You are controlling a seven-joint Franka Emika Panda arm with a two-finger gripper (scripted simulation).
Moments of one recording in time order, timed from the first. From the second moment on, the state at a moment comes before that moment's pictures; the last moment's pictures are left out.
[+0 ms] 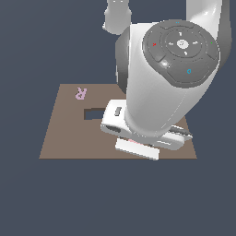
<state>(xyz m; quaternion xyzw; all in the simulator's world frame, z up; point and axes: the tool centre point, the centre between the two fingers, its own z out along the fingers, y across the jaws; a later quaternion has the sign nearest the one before) 0.097 0.056 0.050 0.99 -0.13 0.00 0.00</state>
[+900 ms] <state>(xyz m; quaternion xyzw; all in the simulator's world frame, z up) 0.098 0.056 0.030 0.99 -0.14 0.00 0.00</state>
